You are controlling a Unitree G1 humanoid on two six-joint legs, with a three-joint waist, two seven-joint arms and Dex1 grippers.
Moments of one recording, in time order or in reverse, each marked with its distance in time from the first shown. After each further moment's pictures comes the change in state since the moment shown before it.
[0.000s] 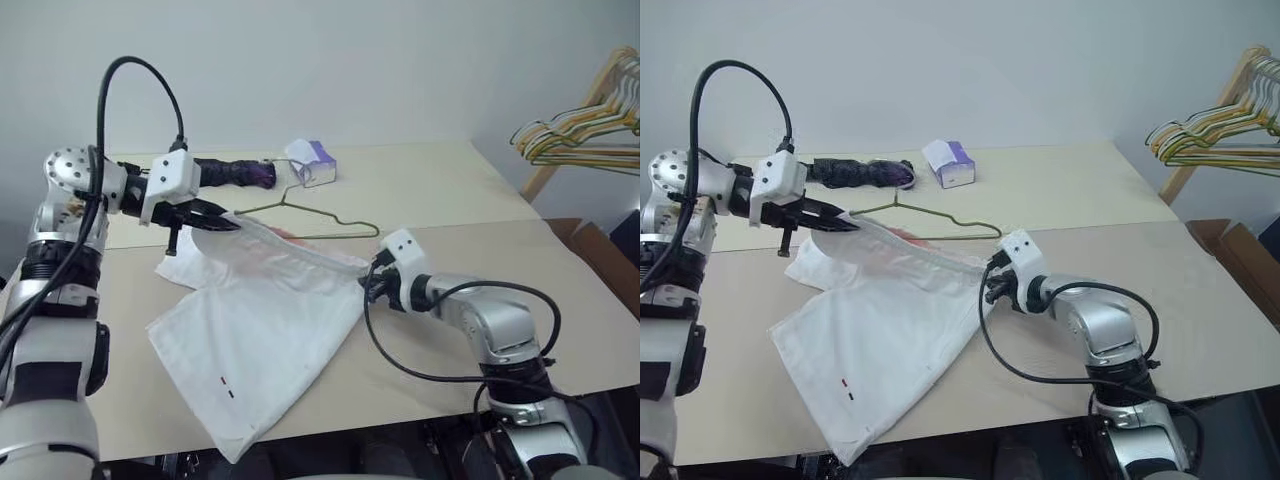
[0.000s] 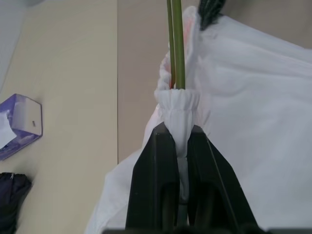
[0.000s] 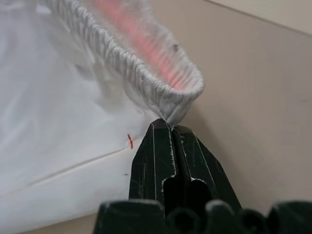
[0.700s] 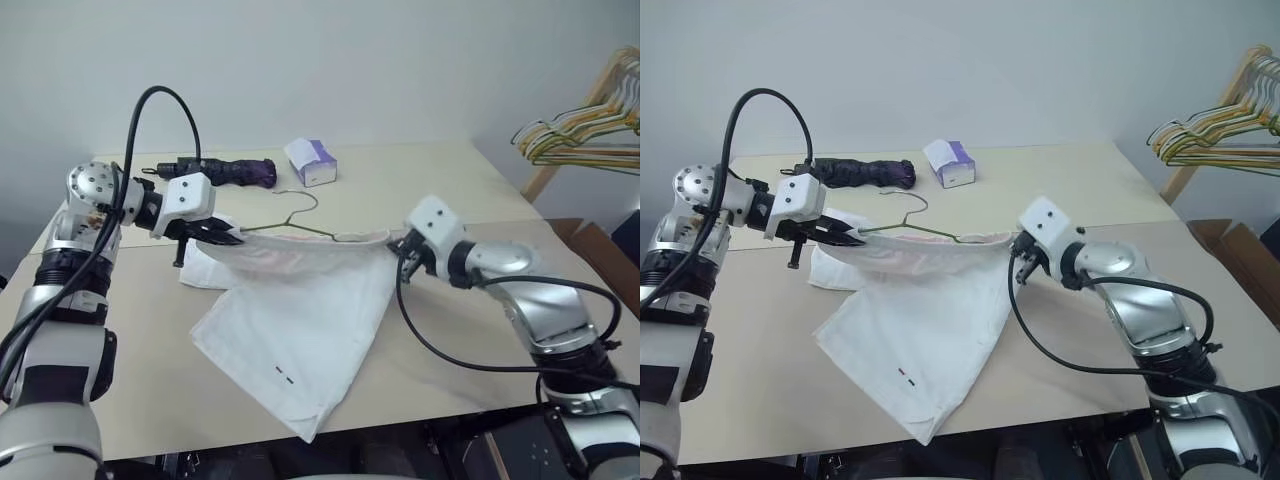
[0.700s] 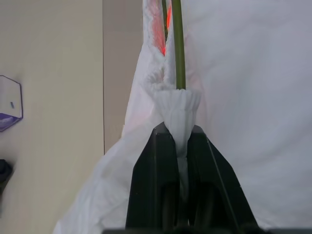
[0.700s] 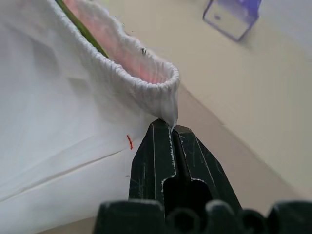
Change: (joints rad) left arm 0.018 -0.048 -0.023 0.043 0.123 -0.060 0.058; right arm -0.117 -0.270 0.105 -0.126 -0.071 -0.255 0.103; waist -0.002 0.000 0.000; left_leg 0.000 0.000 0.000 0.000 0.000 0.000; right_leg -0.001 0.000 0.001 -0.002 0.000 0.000
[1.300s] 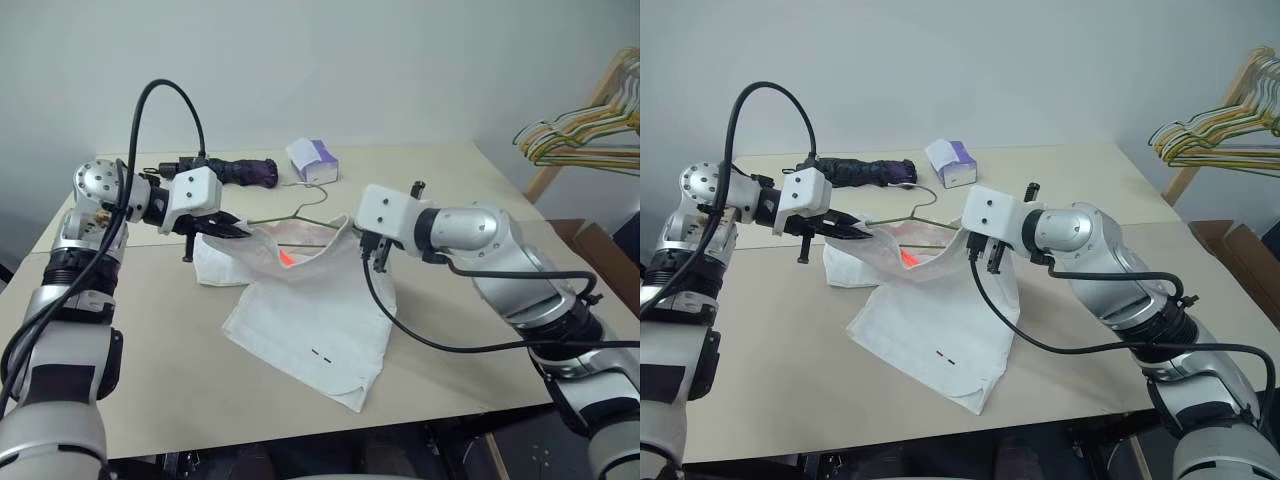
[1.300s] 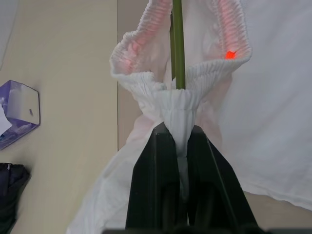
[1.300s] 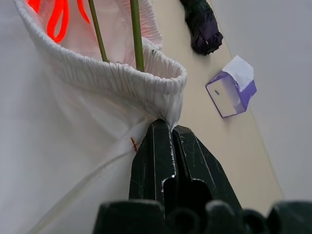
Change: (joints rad) left arm 0.008 -0.019 0.030 -0.041 0.003 0.022 0.039; right arm -0.193 0.013 0.246 0.034 -0.228 -0.110 0.111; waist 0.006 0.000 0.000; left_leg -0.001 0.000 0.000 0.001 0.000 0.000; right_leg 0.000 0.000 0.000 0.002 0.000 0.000
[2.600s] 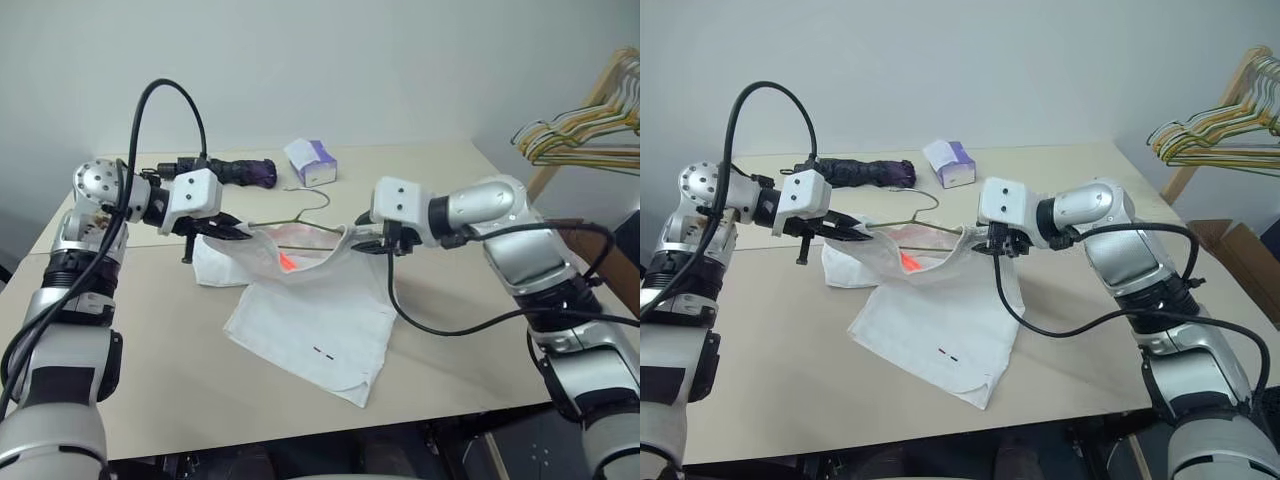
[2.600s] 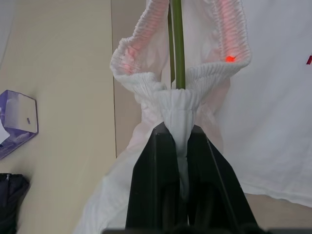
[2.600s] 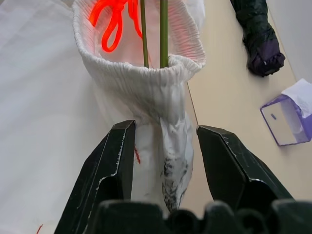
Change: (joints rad) left arm 0.008 -0.001 0.011 -0.035 -0.001 -0.008 -0.027; right arm -0.070 0.032 -0.100 0.323 0.105 -0.265 0.362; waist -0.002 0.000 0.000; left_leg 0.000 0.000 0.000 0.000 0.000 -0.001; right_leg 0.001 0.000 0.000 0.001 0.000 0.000
